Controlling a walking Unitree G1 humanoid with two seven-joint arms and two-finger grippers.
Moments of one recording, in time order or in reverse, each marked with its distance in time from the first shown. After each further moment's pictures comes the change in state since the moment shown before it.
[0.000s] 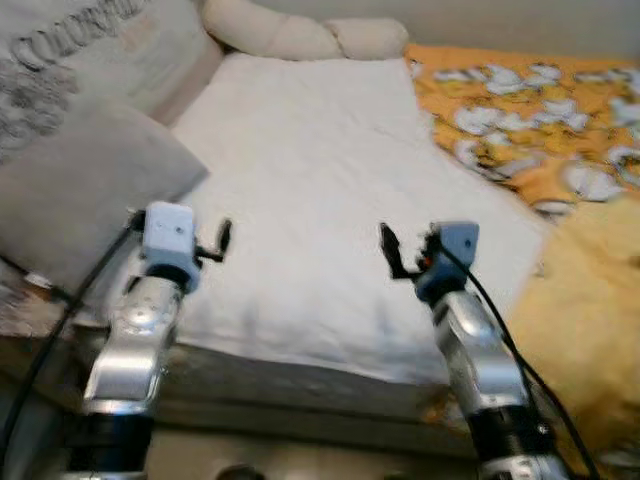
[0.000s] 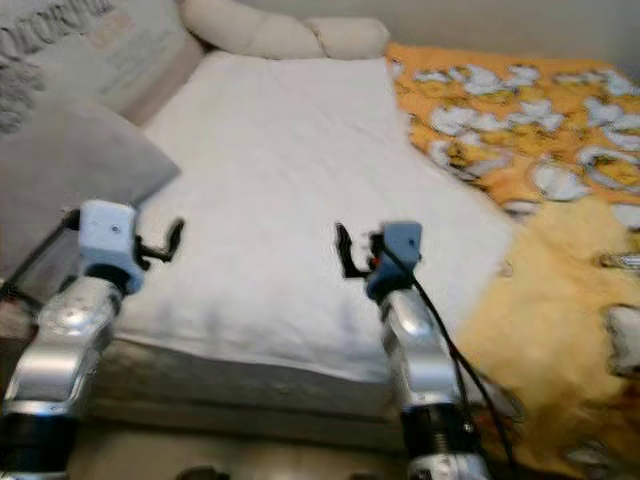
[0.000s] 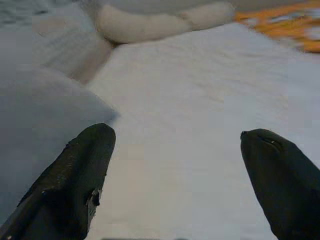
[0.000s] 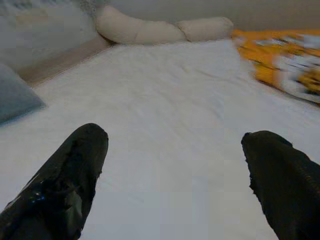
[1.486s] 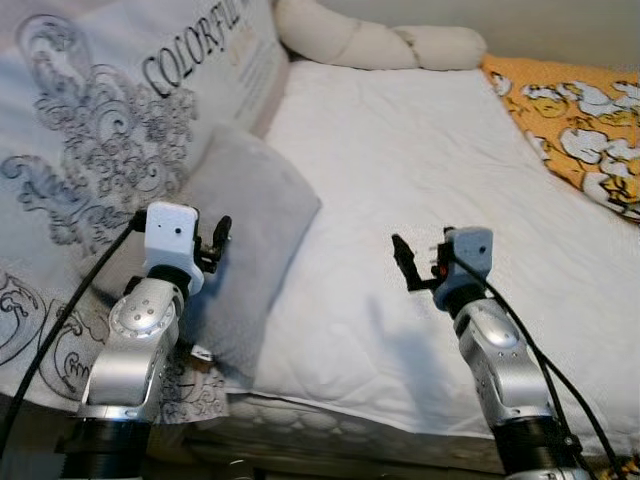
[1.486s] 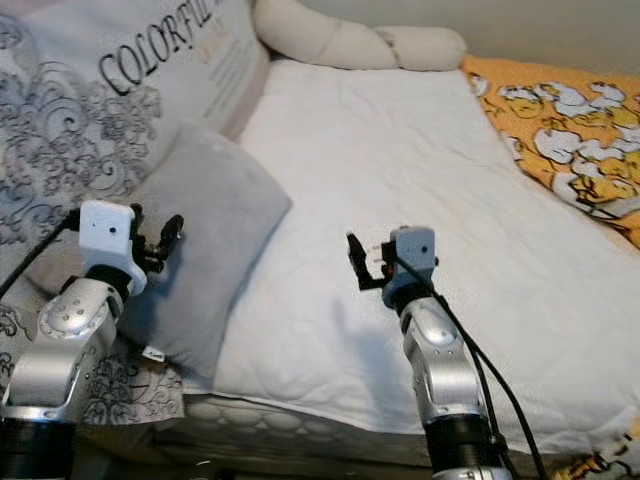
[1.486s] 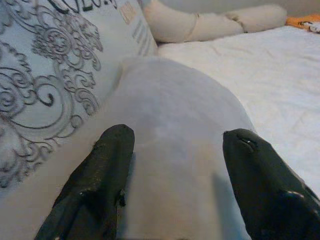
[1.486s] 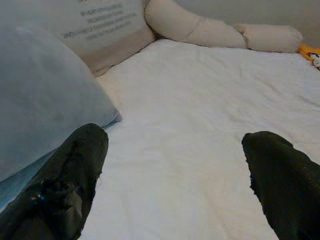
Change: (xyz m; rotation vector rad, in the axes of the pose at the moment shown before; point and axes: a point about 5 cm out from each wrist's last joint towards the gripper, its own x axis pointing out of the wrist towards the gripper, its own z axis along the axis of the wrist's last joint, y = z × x) left arm -0.006 0.008 0.003 -0.020 -0.031 -0.004; right arm -0.010 -0.009 0.004 -0.125 0.003 0.076
